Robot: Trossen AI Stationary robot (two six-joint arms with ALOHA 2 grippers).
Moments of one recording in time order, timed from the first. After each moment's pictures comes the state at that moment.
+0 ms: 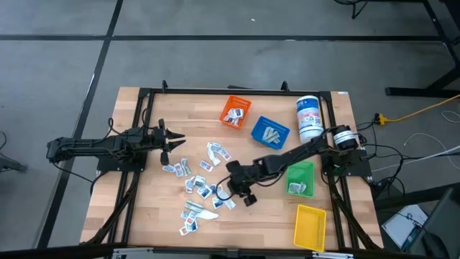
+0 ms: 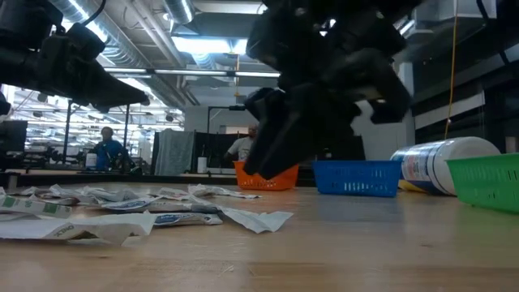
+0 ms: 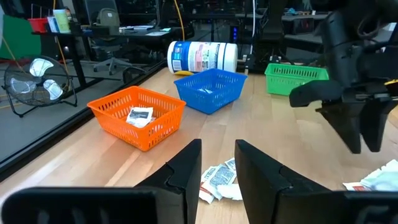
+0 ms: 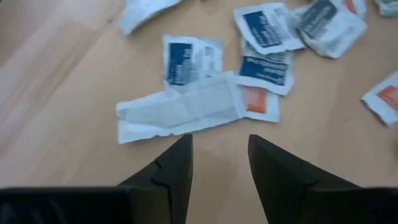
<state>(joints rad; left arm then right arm) 0.11 0.17 0.01 0.03 -0.16 -0.03 0.26 1.93 1.20 -0.11 -0.06 -0.24</state>
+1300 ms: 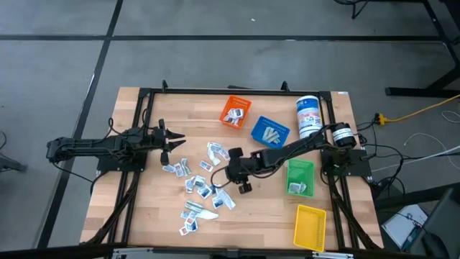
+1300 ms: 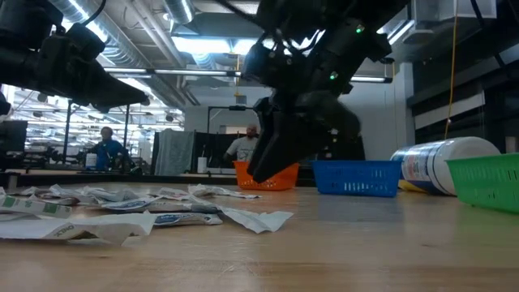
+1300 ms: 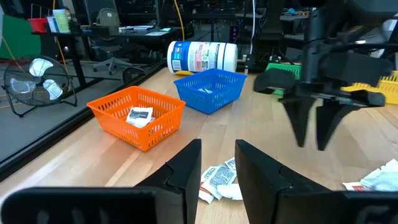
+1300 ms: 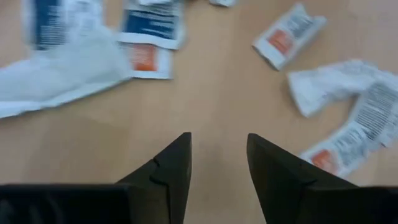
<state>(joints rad) 0.11 0.17 0.01 0.03 -0.16 -0.03 0.18 1.93 1.22 -0.20 0.14 -0.21</state>
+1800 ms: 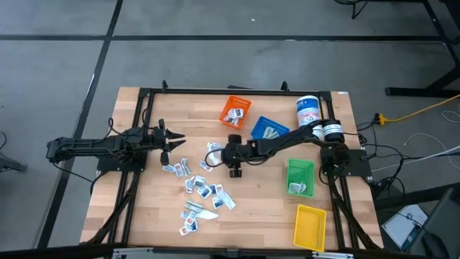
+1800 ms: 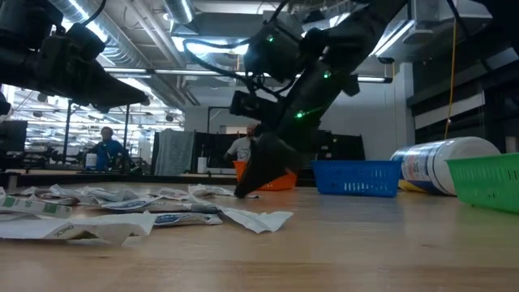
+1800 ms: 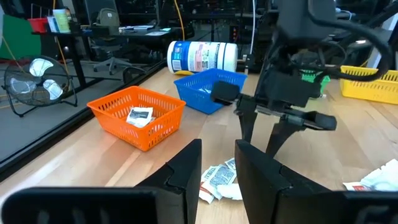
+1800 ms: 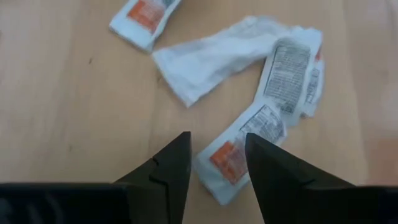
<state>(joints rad) 0.11 0.17 0.01 0.03 -0.16 -0.03 0.04 2.04 1.22 -0.04 0.20 -0.15</state>
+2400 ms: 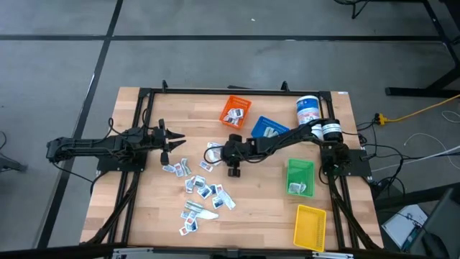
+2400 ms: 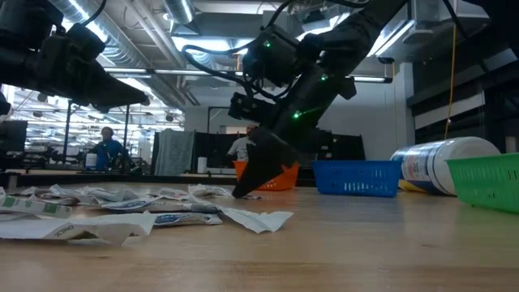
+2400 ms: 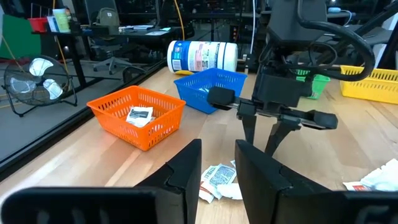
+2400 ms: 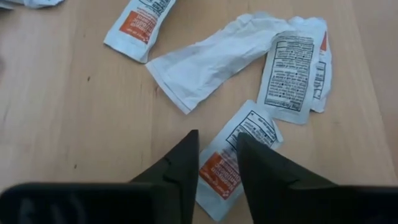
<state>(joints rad) 0.11 0.17 0.01 0.03 -0.16 -0.03 0.01 2.06 1.22 -0.08 0.14 -0.05</state>
